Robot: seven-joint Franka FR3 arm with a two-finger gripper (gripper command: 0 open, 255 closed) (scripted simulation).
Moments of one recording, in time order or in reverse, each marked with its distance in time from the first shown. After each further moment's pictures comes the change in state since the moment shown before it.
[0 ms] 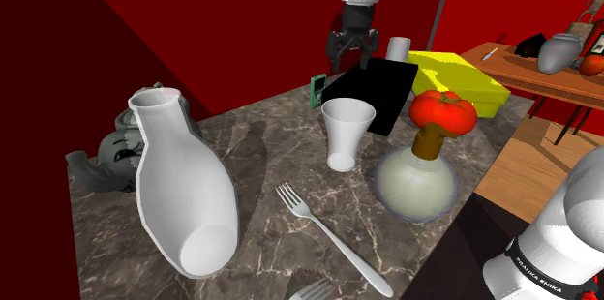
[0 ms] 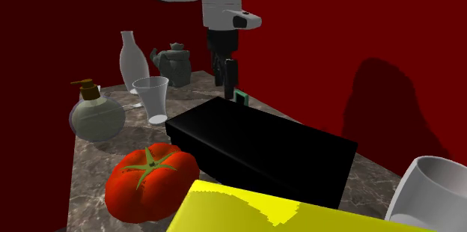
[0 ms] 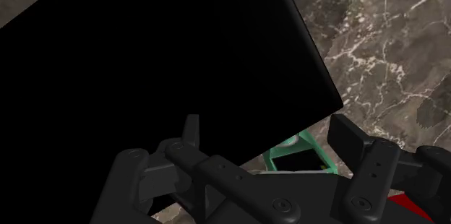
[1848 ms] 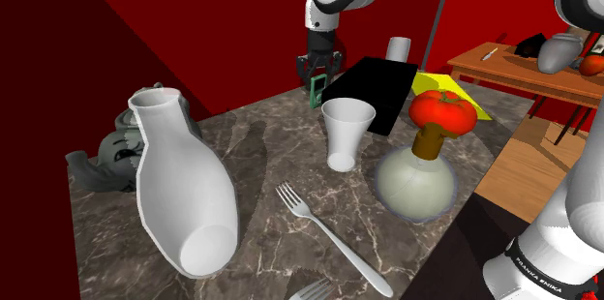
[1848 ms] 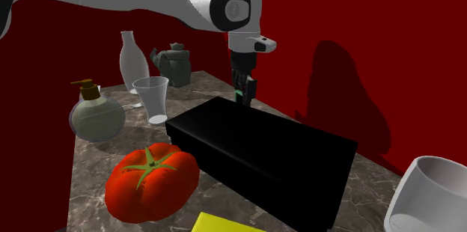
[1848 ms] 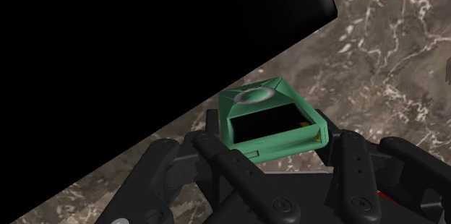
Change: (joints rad) arm 0.036 0.301 0.028 0.214 -0.059 0.075 0.077
